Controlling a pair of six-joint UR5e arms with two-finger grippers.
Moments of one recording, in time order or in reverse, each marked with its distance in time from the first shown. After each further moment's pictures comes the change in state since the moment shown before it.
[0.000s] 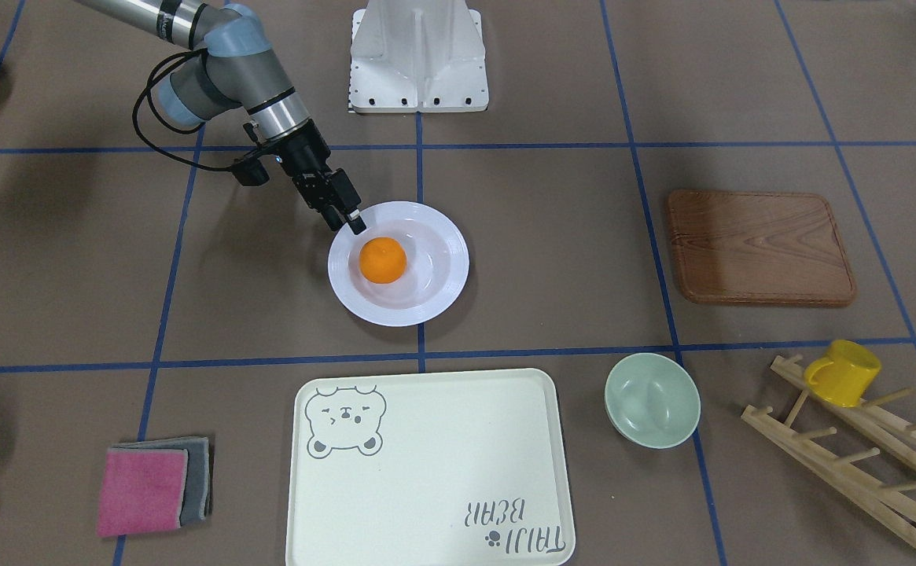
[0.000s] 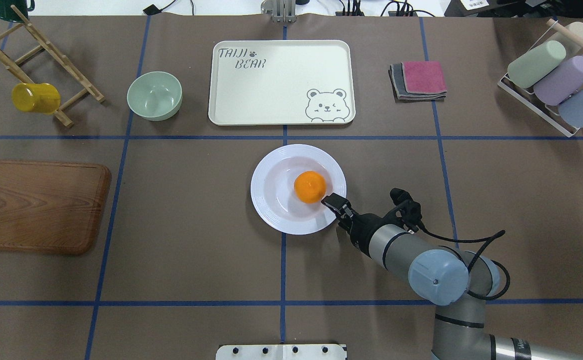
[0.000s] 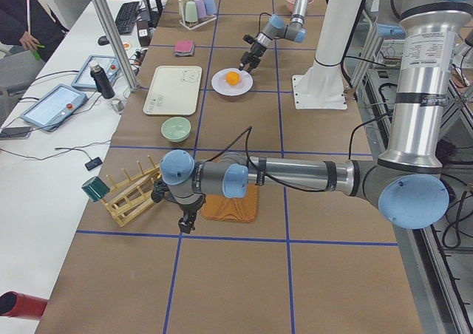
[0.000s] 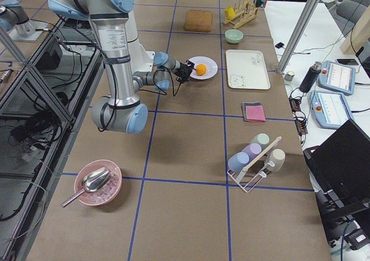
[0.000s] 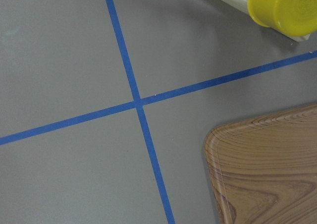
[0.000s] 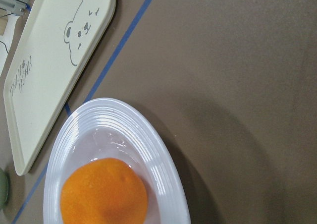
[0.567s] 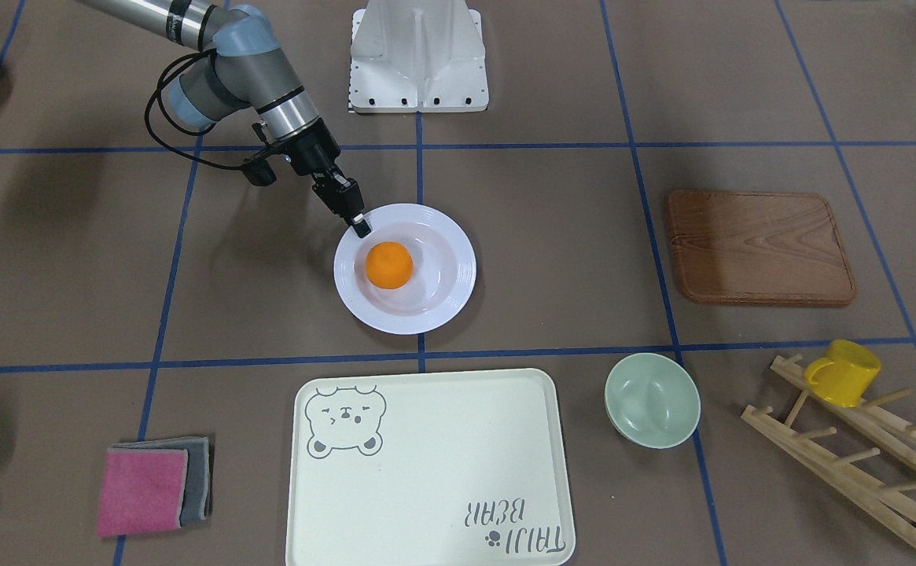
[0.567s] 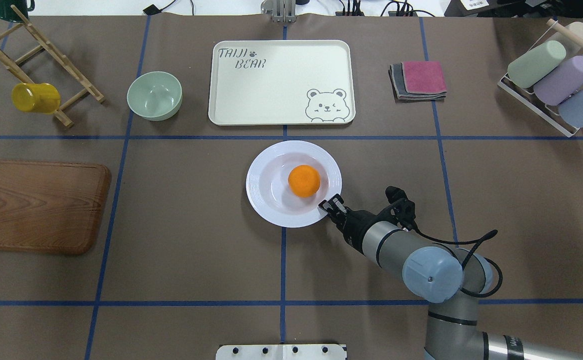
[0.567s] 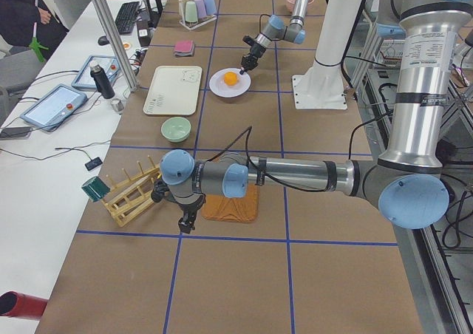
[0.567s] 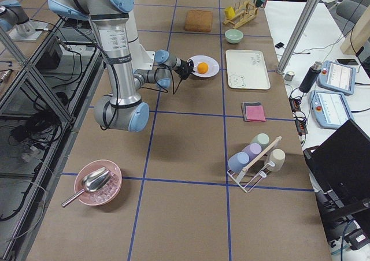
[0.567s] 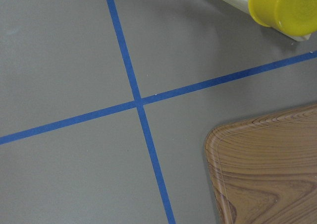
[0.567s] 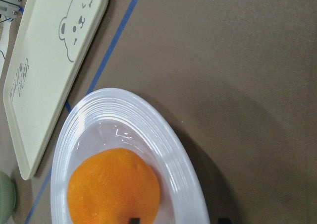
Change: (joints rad) left arm 0.000 0.000 -0.001 0.000 0.000 0.000; right arm 0.008 0.021 0.000 0.014 0.002 0.048
